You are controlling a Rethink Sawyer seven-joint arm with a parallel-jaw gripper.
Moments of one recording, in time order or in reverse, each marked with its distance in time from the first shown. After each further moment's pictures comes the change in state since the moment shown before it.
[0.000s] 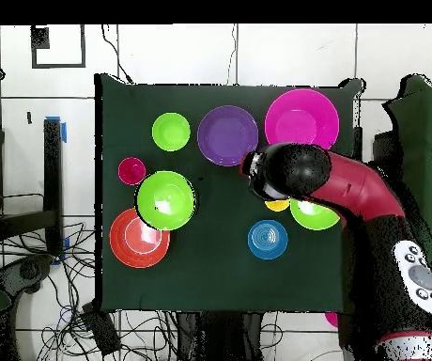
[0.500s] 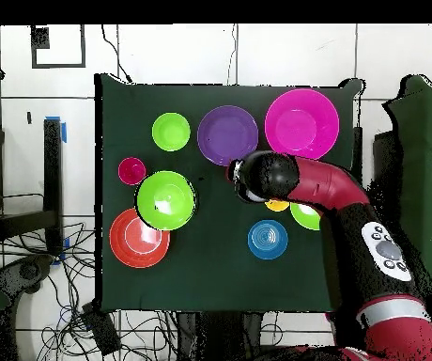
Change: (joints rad) arm 0.004 0.107 0.051 0.001 -0.118 -0.087 0.000
